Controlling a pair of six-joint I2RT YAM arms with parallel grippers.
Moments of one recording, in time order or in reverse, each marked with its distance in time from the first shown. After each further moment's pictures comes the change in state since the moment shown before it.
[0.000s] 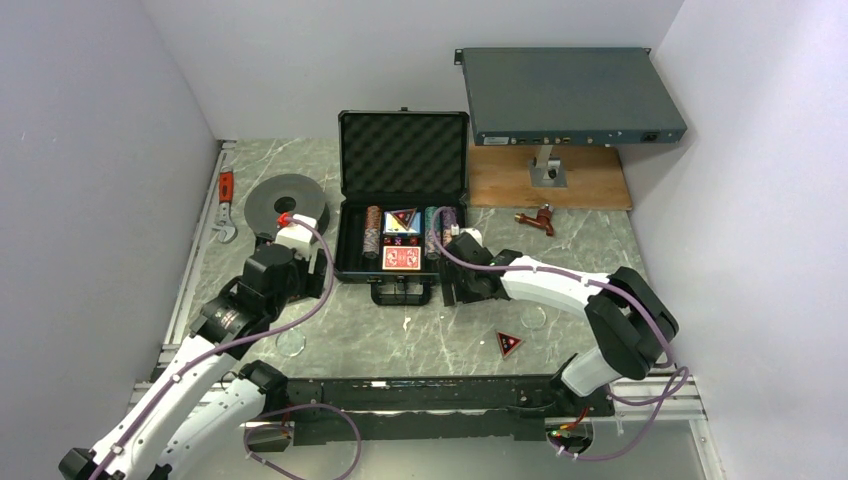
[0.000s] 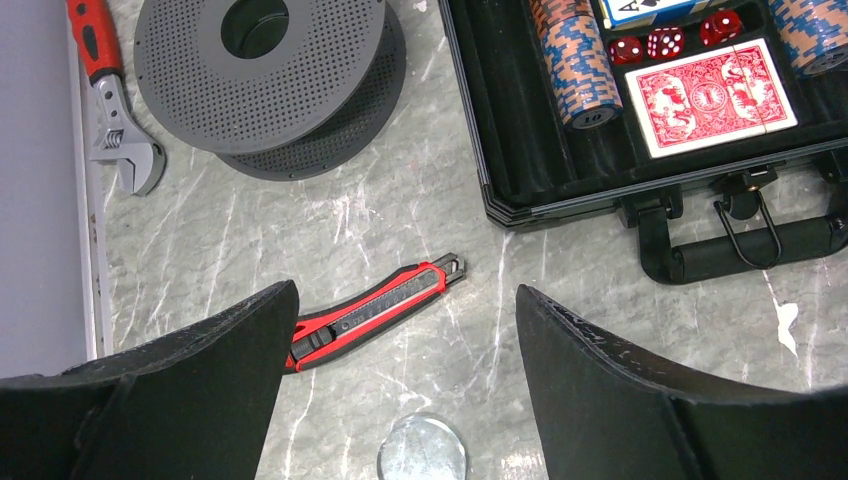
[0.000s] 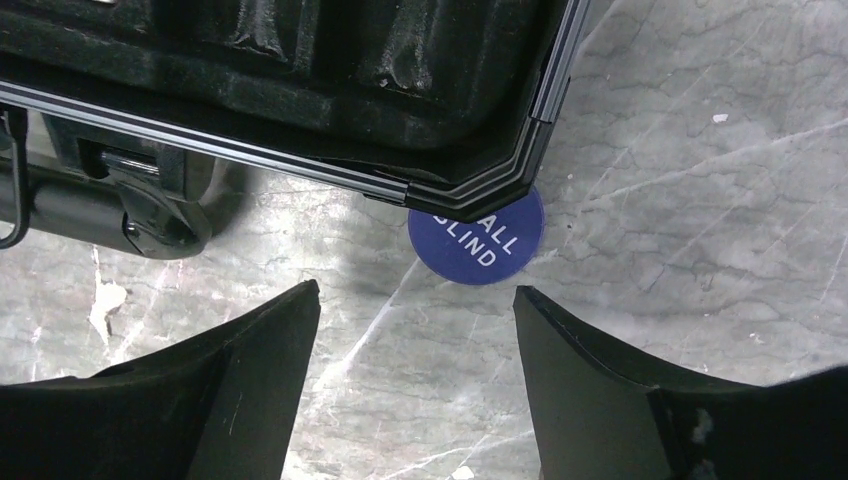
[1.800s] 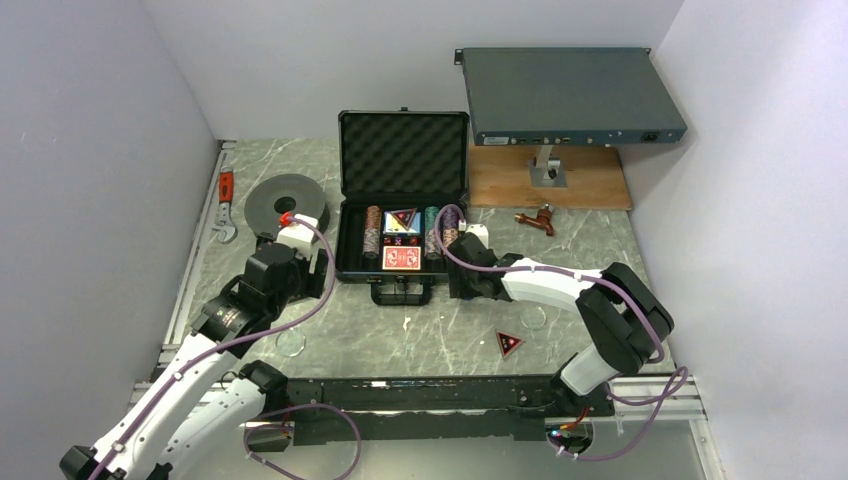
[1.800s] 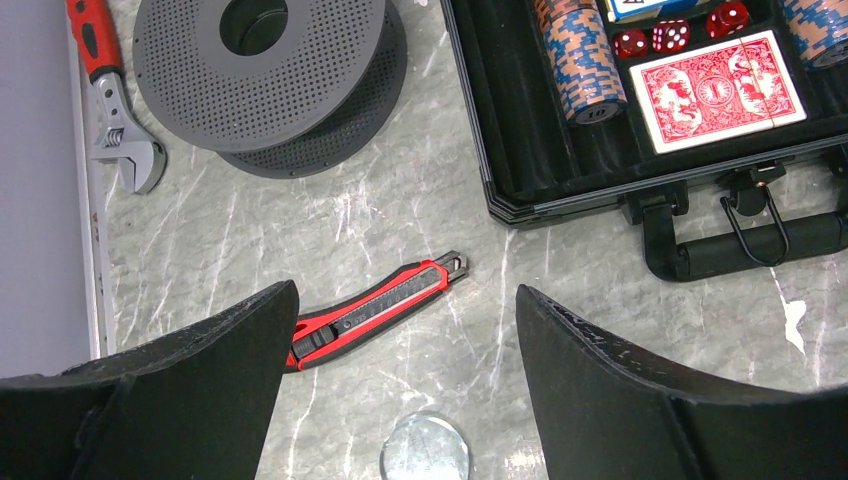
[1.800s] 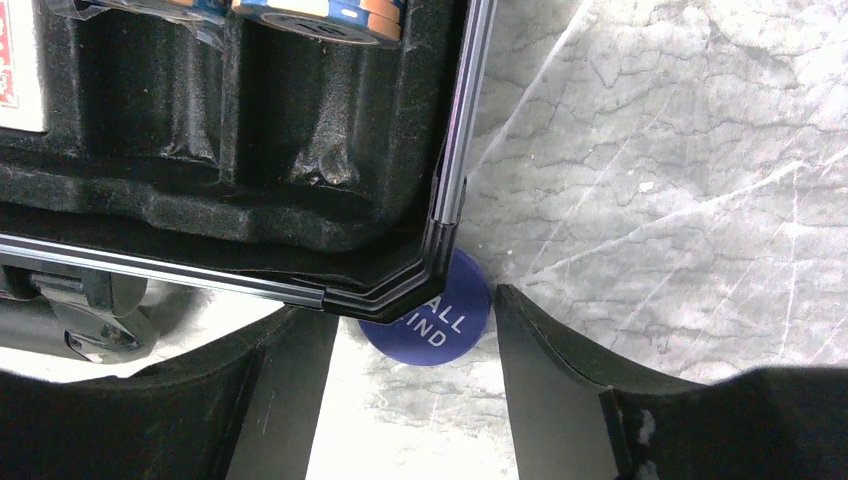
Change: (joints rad) left arm 0.002 0.012 0.000 0.000 0.000 0.007; right arm -0.037 0.040 -0.066 0.175 0.082 -0.003
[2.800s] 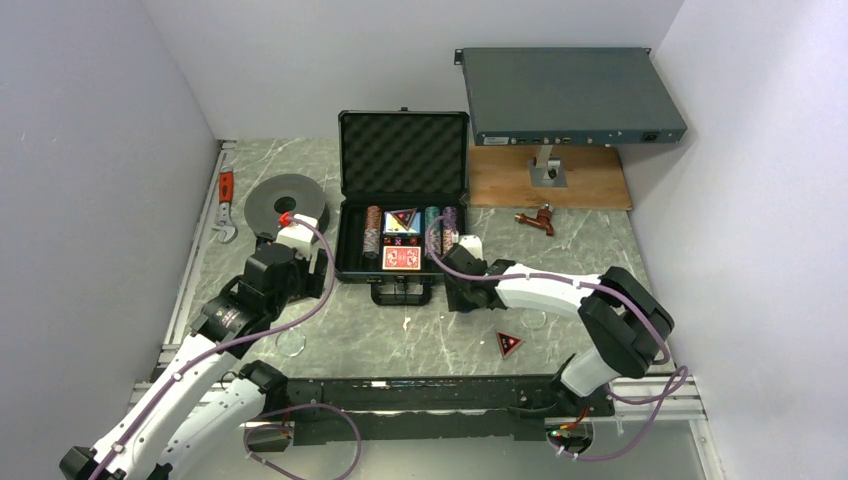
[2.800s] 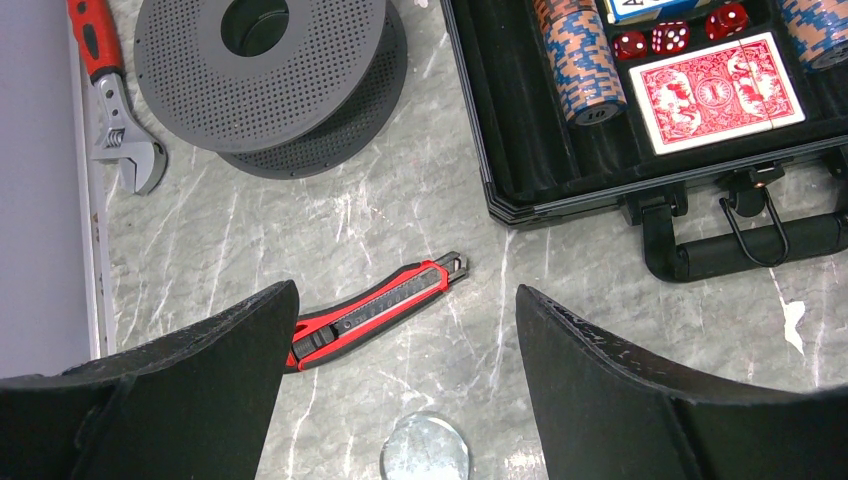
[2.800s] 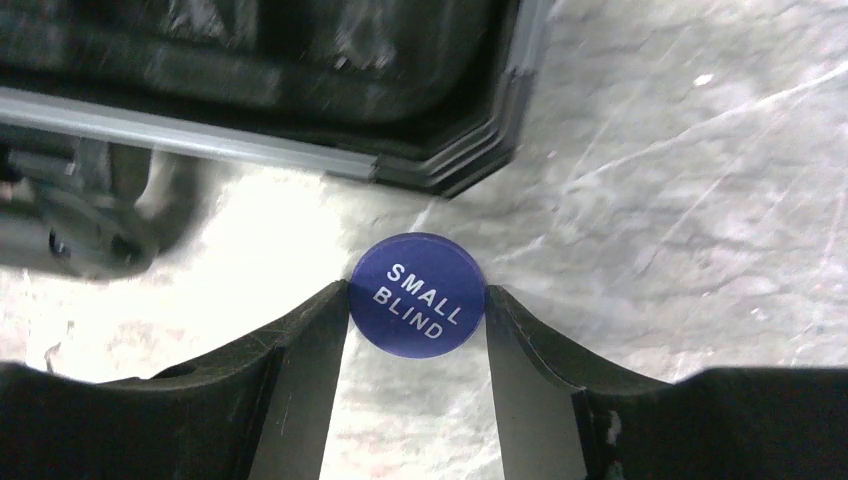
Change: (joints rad) left arm 0.001 -0.003 0.000 0.000 0.000 0.000; right arm 0.088 -0.014 0.014 -0.127 0.042 0.076
